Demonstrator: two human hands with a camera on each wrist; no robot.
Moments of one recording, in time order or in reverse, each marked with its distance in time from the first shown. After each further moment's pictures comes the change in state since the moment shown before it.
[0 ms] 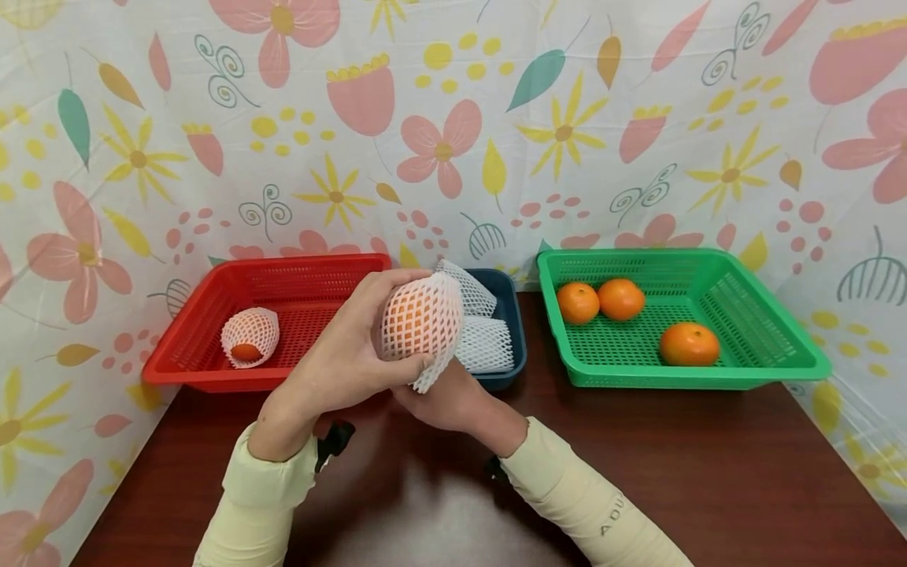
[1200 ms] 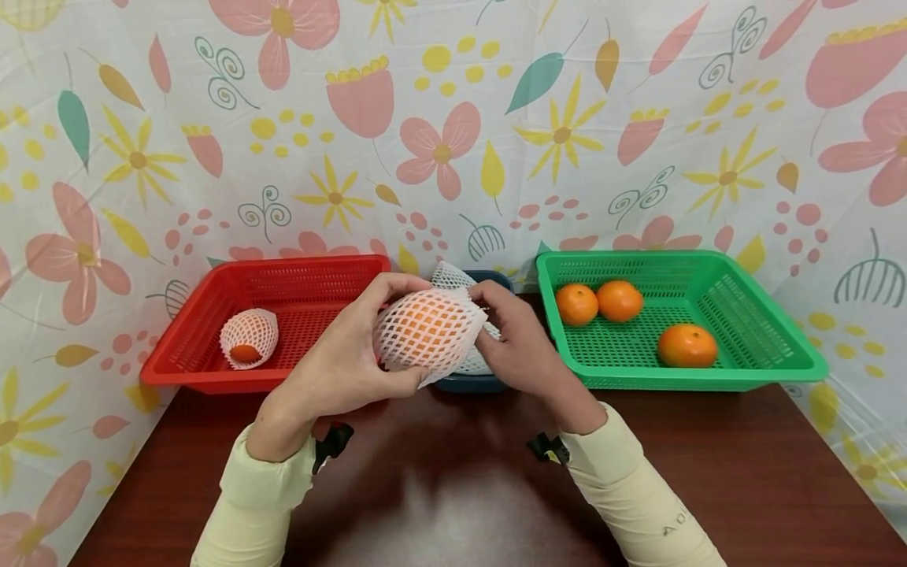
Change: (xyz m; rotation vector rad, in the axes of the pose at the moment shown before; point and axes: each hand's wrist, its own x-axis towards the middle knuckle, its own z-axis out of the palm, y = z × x) left_hand 0.001 -0.002 0.000 -0.089 -0.063 0.047; right_hand -0.013 0.000 -0.095 0.214 0.214 0.066
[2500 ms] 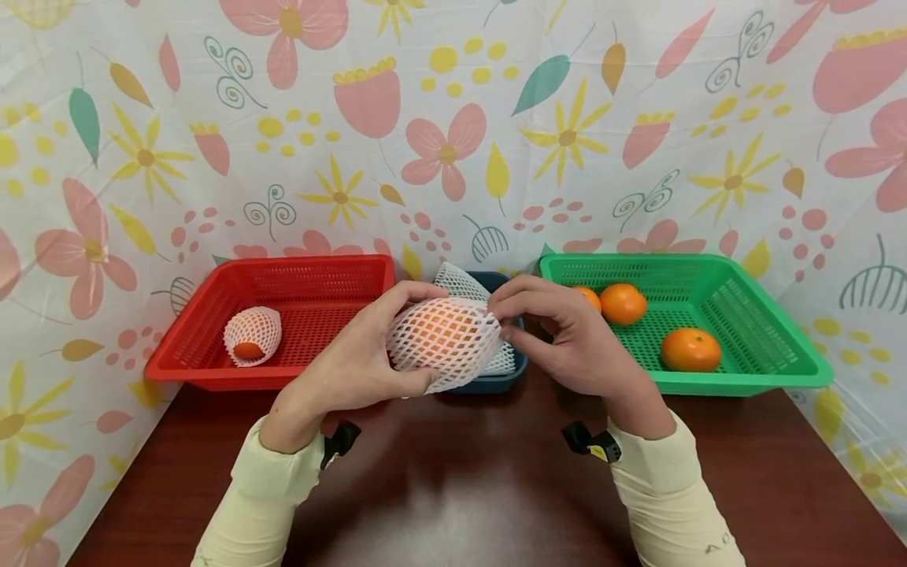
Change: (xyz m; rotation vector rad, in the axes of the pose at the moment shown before) left_hand 0.004 -0.009 0.006 -0.003 -0.069 -0.002; right_hand -0.006 -0.036 -0.057 0.028 -0.163 -0.183
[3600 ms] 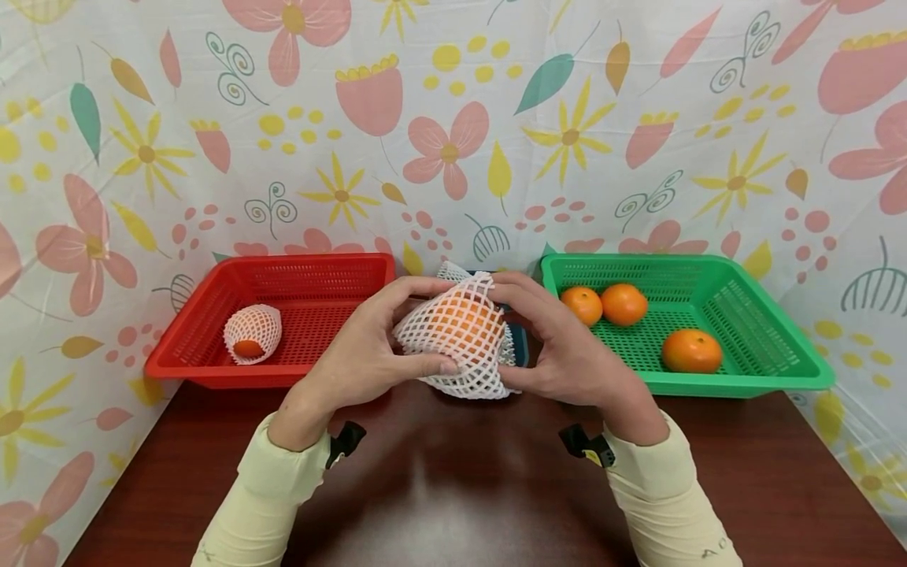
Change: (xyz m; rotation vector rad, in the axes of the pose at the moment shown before) left_hand 0.006 0.000 0.007 -0.208 0.064 0.013; right_hand 0.000 0.001 0.011 -0.050 -0.101 0.039
